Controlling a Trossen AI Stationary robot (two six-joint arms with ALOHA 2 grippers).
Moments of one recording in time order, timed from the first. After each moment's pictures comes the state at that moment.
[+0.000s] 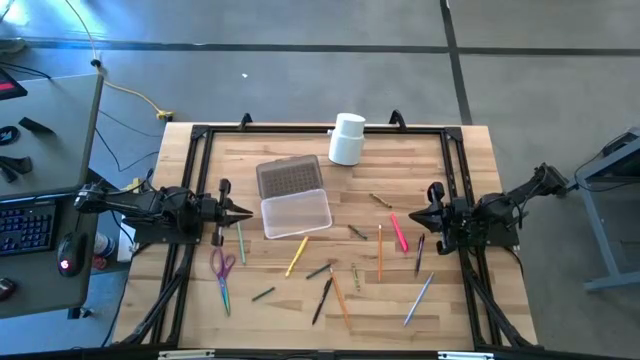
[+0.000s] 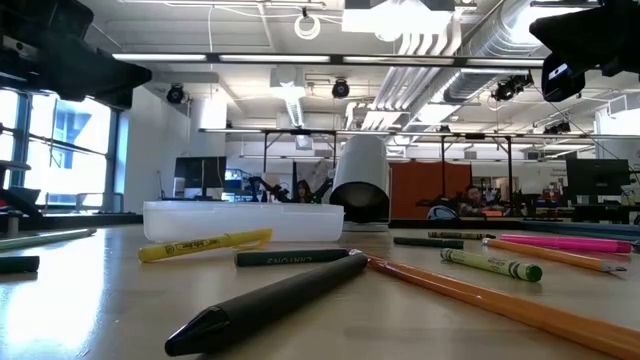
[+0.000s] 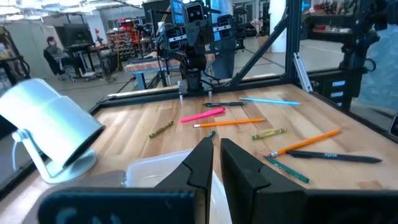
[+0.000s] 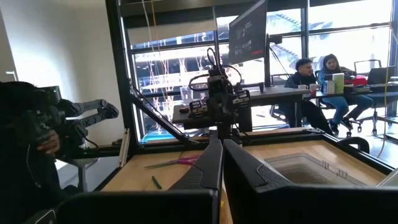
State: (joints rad) left arm -0.16 0.05 0.05 -0.01 -0.12 0.12; right arm 0.46 0.09 0.01 0.31 0.42 0.03
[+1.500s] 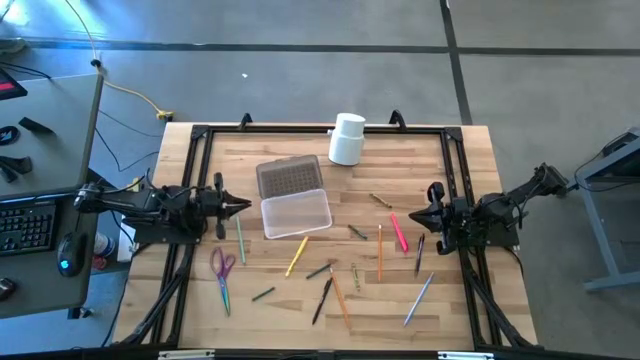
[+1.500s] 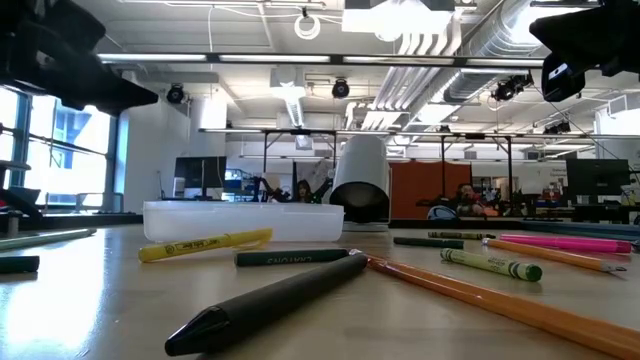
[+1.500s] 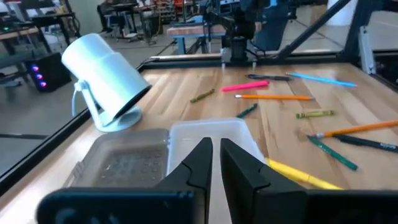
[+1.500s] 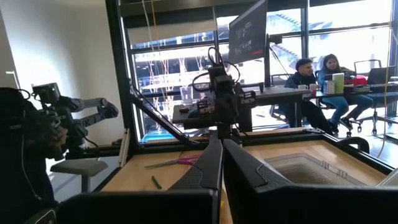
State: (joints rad) left arm -0.16 0.05 0.12 -0.22 -0.34 0.05; right arm 0.46 0.09 0.01 0.31 0.42 0.02
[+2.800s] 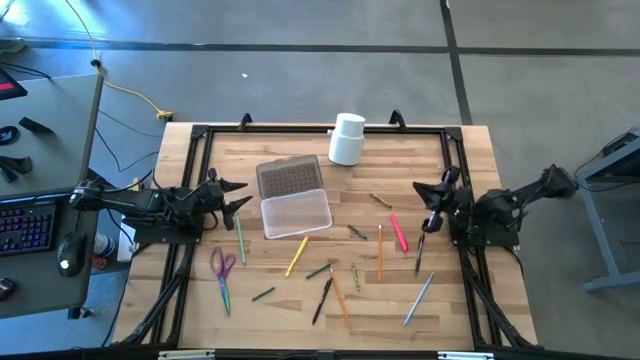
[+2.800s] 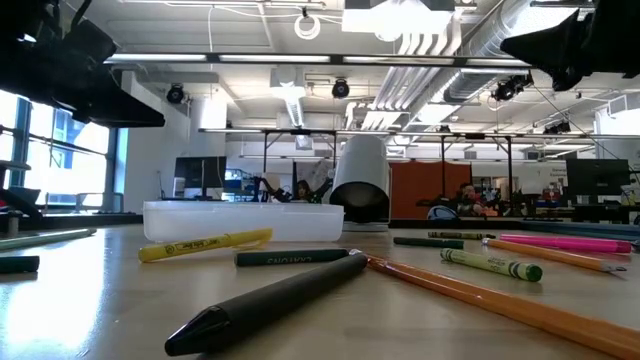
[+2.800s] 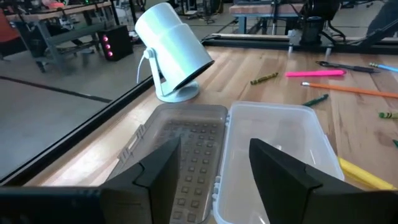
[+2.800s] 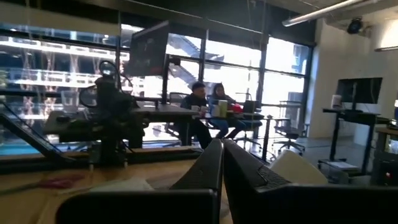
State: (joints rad) left arm -0.16 0.13 0.12 -0.23 -0.59 -0.05; right arm 0.36 0.21 0.01 0.56 0.71 -0.29
